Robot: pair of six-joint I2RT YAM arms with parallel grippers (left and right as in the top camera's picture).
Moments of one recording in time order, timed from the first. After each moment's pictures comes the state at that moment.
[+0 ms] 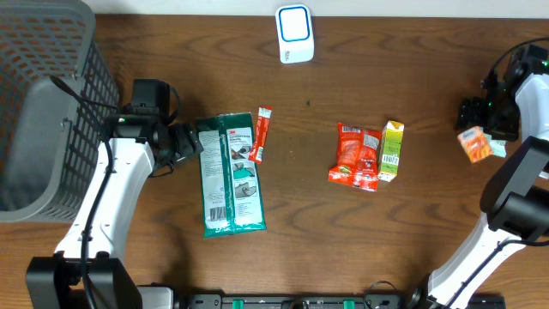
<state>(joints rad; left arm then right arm) -0.03 1.51 1.14 -0.93 -0.04 -0.50 -0.40 2.15 1.78 -1.12 0.00 -0.08</state>
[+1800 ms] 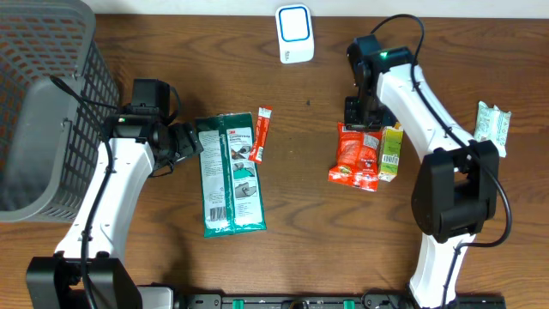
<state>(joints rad) -0.03 1.51 1.14 -0.93 -0.04 -0.50 0.26 2.09 1.73 -1.21 0.11 0.36</state>
